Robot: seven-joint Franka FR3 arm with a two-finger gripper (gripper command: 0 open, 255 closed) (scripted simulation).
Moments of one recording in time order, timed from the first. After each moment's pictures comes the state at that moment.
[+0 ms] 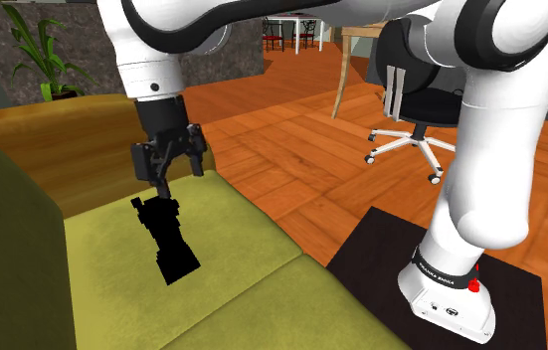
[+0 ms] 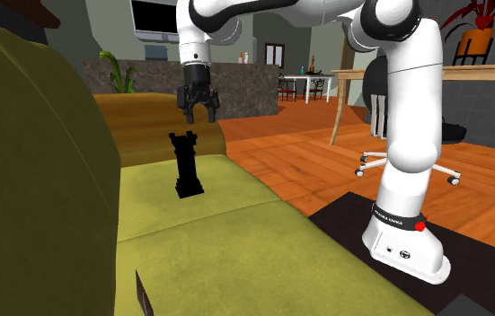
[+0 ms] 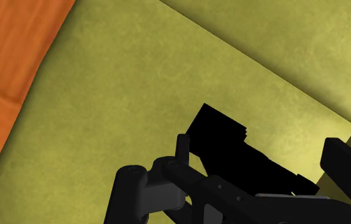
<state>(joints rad) 0.22 0.21 0.47 -1.56 0.08 1.65 0.37</state>
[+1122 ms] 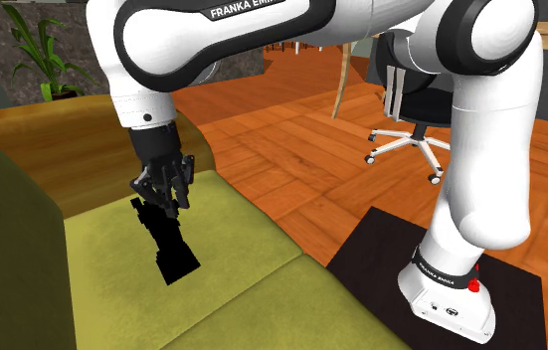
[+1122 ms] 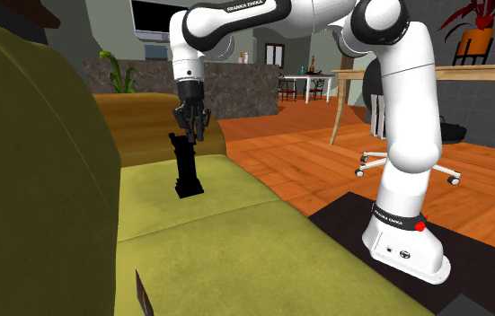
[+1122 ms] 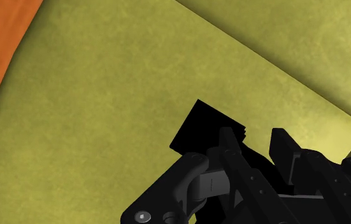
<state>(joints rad) 0.25 0.28 0.48 -1.58 0.05 1.73 0.38</state>
